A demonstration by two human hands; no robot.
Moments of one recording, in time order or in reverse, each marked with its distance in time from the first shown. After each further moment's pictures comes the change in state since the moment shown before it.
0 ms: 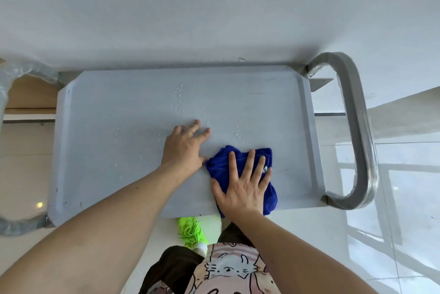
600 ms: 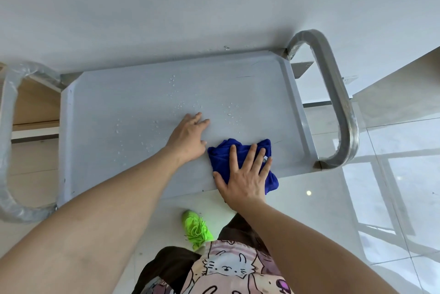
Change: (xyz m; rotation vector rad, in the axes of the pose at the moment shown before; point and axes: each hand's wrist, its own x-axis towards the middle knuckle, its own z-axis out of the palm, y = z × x) left_hand -0.025 0.013 -0.003 -0.180 -0.035 0.106; right_hand -0.048 0.008 0.001 -0.061 0.025 0.022
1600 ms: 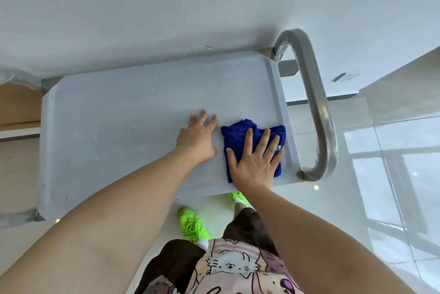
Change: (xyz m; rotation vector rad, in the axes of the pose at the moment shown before) left_hand 0.043 0.079 0.027 0.200 -0.136 -0.109; right_hand 0.060 0.075 -0.013 0.090 0.047 0.176
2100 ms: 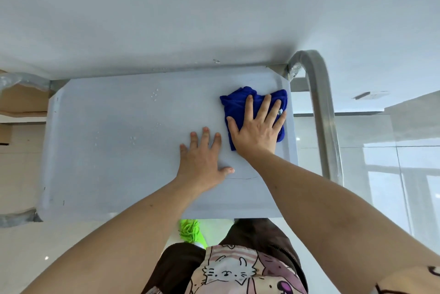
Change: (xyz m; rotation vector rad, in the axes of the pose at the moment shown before) left_hand 0.001 0.026 0.005 0.067 0.037 -0.085; right_hand 0.149 -0.026 -0.030 -0.031 -0.001 -0.185
